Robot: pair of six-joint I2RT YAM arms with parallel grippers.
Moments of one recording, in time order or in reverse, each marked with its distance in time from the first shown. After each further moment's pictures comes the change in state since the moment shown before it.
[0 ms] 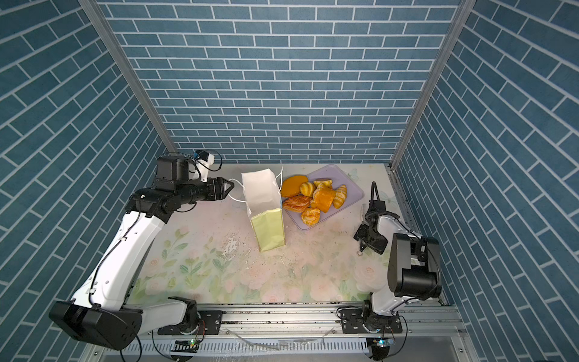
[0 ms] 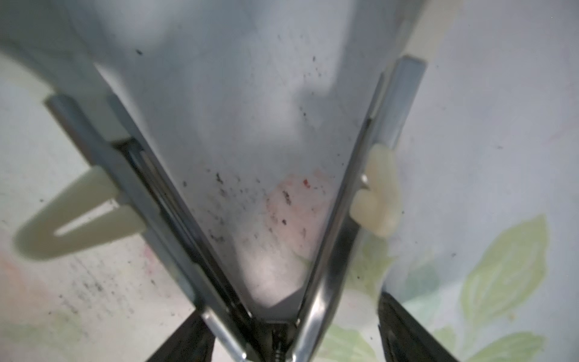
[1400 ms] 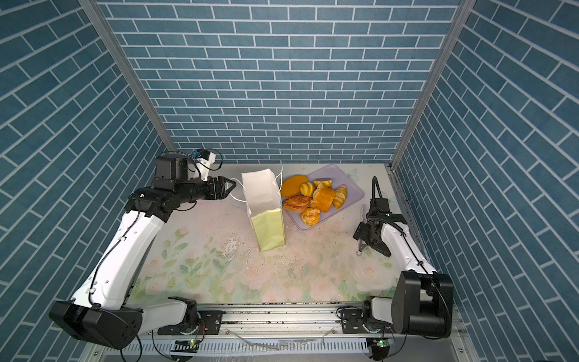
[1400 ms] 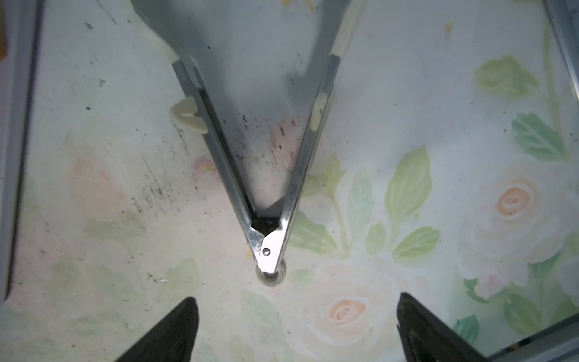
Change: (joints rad) left arm 0.000 0.005 0.016 -0.003 0.039 0.021; right arm 0.053 -0.277 0.004 -0.222 0.052 0.012
